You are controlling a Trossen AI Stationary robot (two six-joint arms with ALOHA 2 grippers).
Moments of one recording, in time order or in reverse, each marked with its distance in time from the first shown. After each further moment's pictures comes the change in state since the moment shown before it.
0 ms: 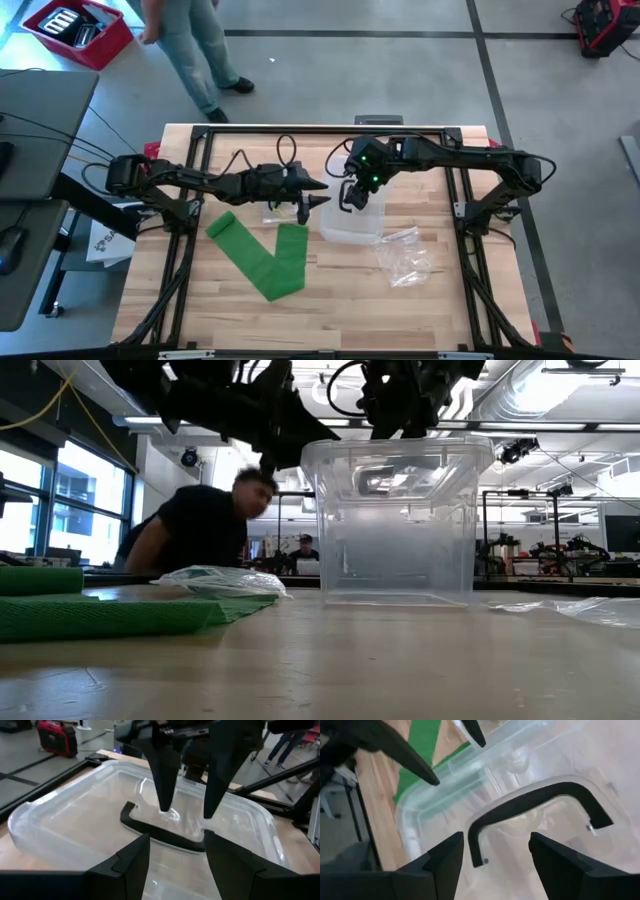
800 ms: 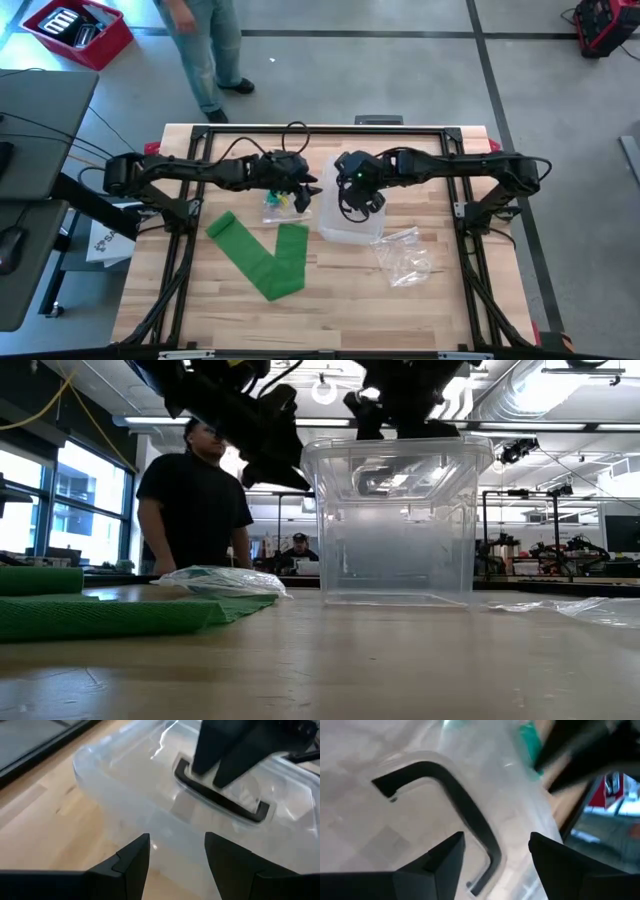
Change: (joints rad) left arm 0.088 -0.024 0.141 -0.461 0.014 -0.079; right arm 0.114 0.025 -0.022 0.106 0.415 -1.500
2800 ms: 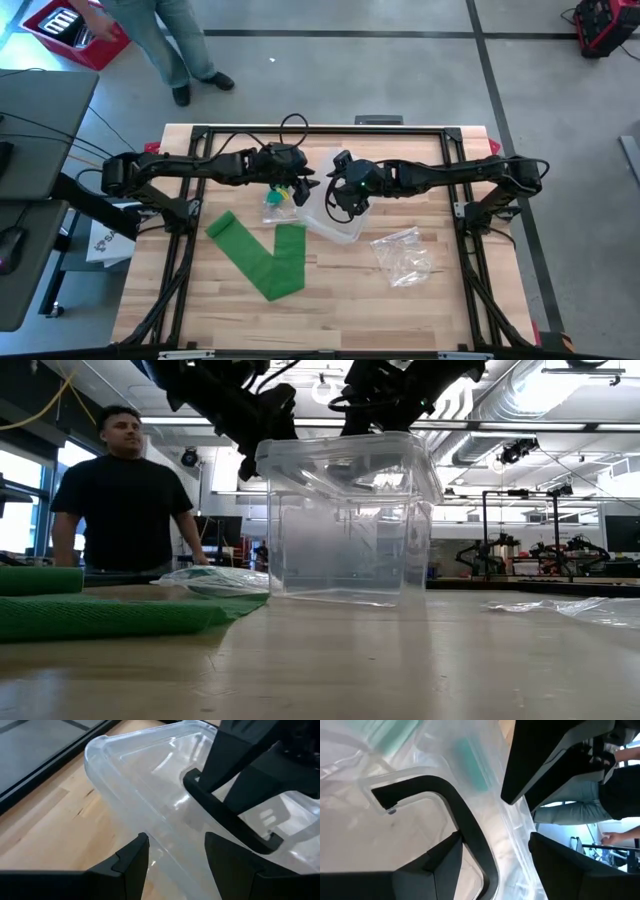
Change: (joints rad) left arm 0.022 -0.016 0.044 -0.086 -0.014 0.029; right arm 0.037 -0.009 -0.136 0.387 0.171 0.134
